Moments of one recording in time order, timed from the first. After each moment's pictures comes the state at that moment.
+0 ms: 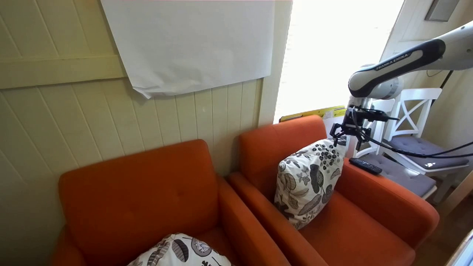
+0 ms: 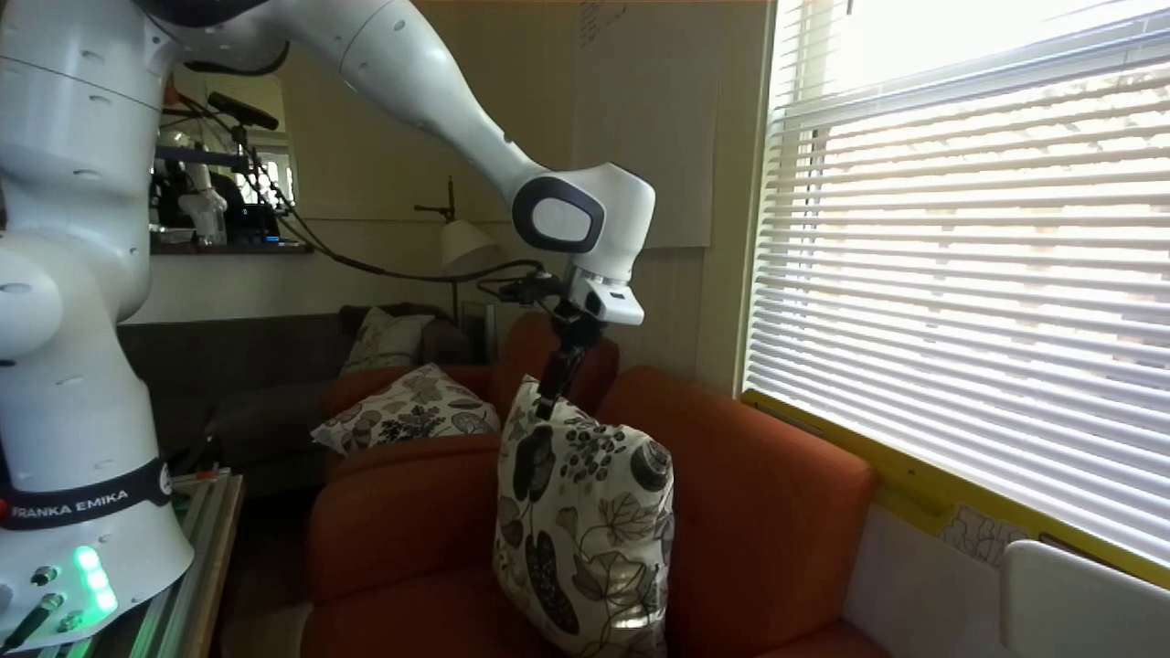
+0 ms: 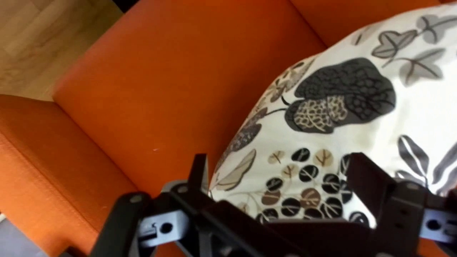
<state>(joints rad) -0.07 0.25 -0.14 -2.04 0.22 2.04 0.42</state>
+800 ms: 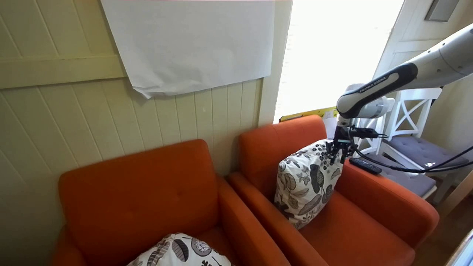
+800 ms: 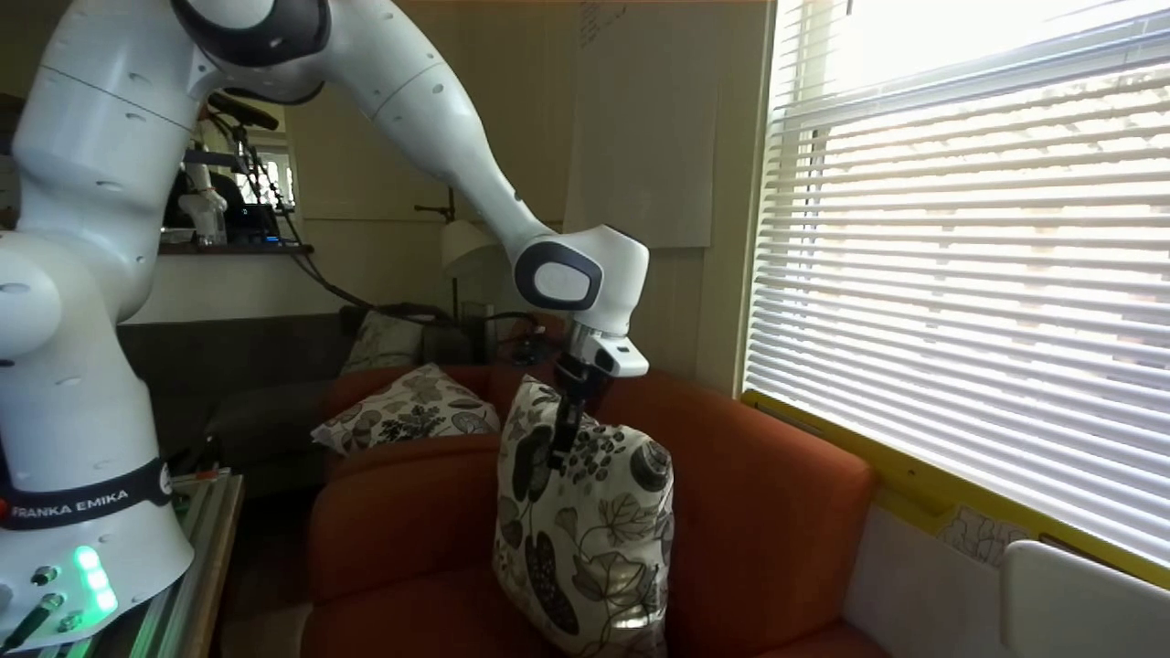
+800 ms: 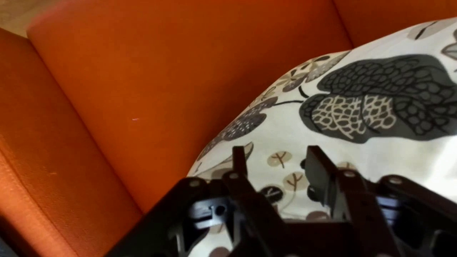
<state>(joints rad) -0.08 0.41 -0.10 -2.04 0.20 2.22 0.22</state>
